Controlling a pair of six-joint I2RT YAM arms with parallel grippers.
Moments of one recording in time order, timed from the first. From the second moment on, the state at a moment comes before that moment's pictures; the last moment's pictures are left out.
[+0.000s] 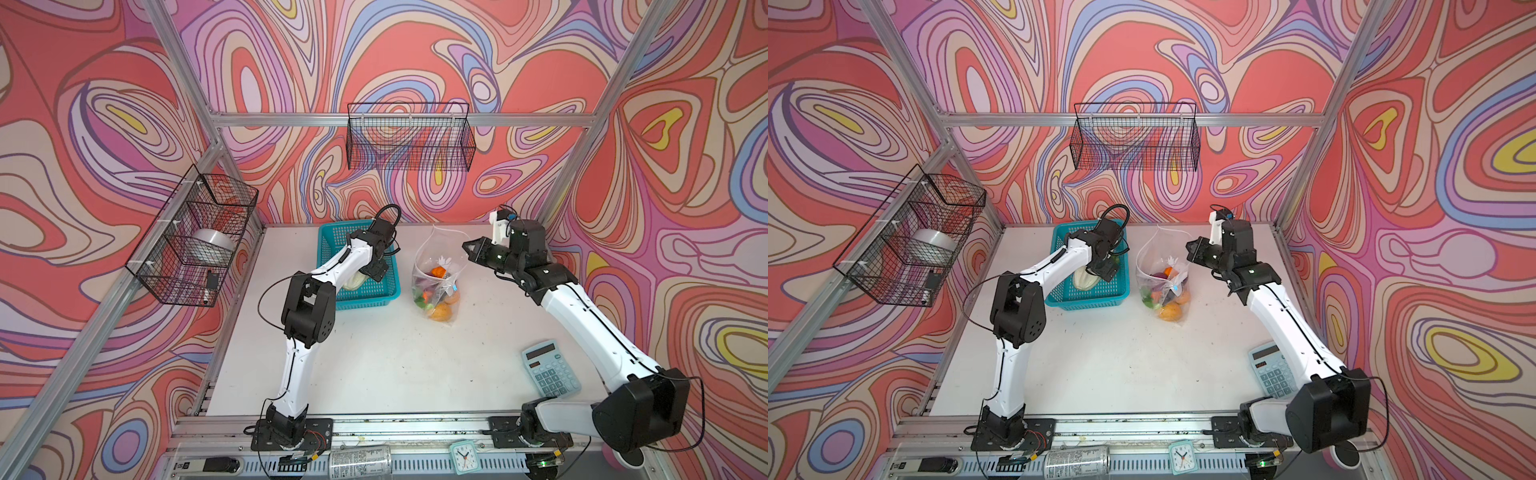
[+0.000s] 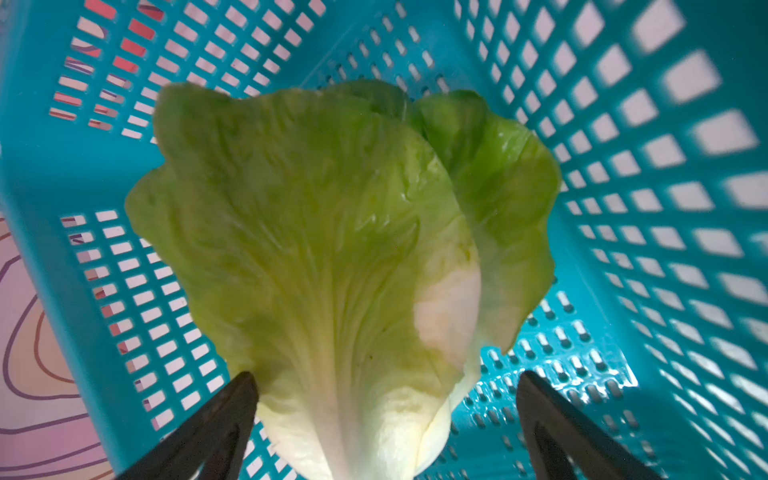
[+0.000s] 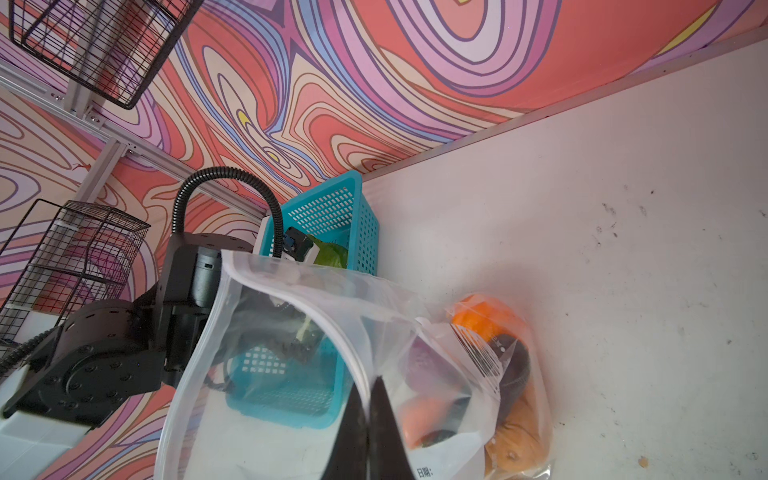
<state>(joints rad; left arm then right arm) -0.46 2.20 1.92 -0.94 -0.40 0.09 0.22 1.33 1.22 -0.35 -0.30 0.57</state>
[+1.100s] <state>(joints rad) -0.31 2.31 1.95 -0.86 -0.57 -0.04 0.22 1.33 1.21 -0.35 -0.30 0.56</state>
